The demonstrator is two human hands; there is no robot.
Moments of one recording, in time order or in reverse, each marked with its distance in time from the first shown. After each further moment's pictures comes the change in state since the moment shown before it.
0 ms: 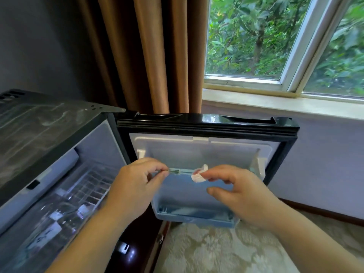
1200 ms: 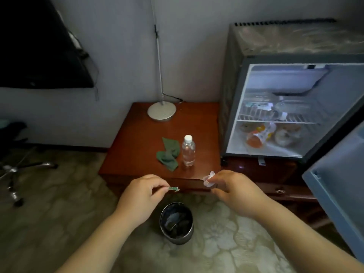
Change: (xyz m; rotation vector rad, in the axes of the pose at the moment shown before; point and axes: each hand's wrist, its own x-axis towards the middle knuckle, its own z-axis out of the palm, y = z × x) left_hand -0.498 0.172 0.028 0.363 0.611 -1.202; right_hand -0.160 -0.060 0.219 -0.143 -1.014 -0.927
